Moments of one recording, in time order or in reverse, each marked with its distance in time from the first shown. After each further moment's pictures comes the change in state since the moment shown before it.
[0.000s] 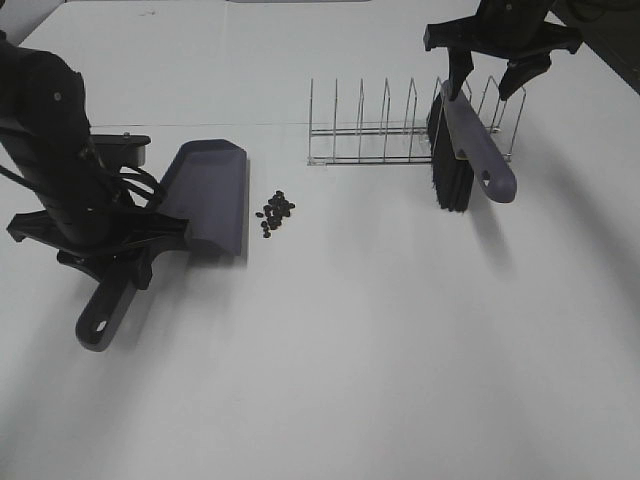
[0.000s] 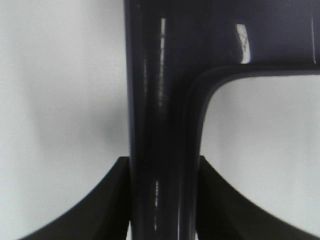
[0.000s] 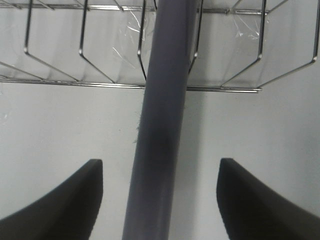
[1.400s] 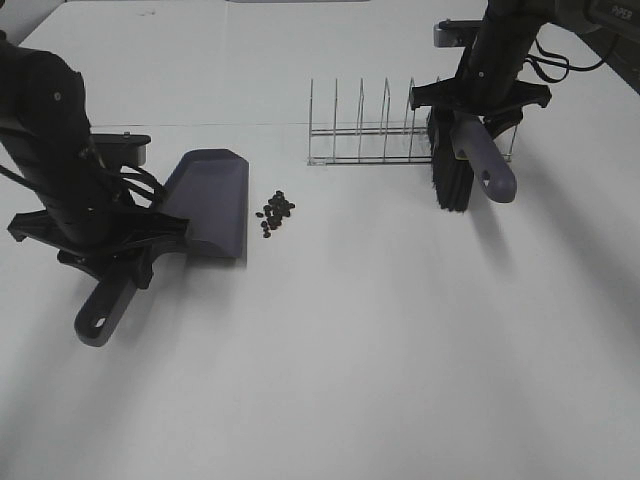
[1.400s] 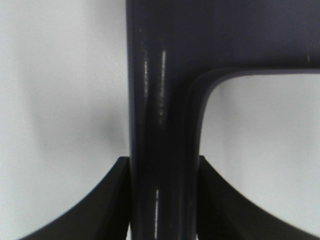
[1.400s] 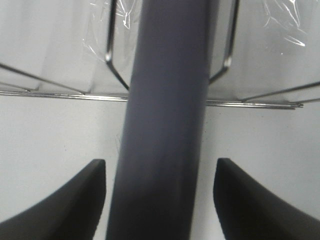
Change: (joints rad) left arm 0.000 0.000 0.000 0.000 -0.001 0.000; right arm 0.000 0.145 0.000 -0.023 -0.115 -0.001
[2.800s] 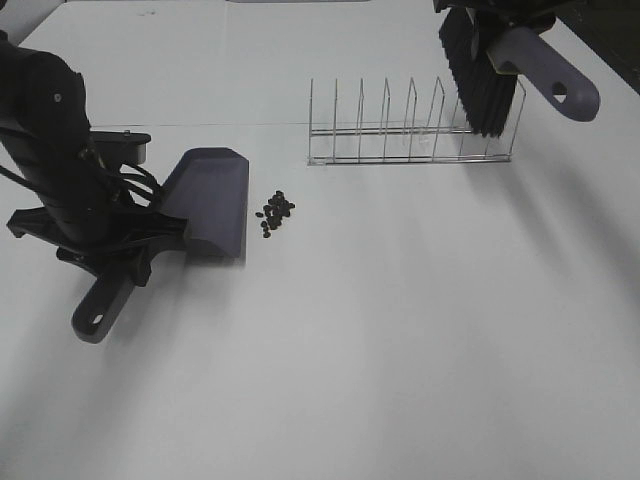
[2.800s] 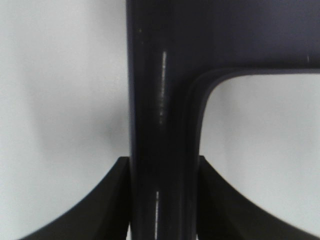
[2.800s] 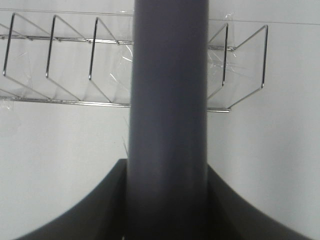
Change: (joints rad) left arm 0.000 0.000 0.000 0.031 -0.015 -0.007; right arm 0.033 -0.249 0.000 -0.055 0.116 0.008
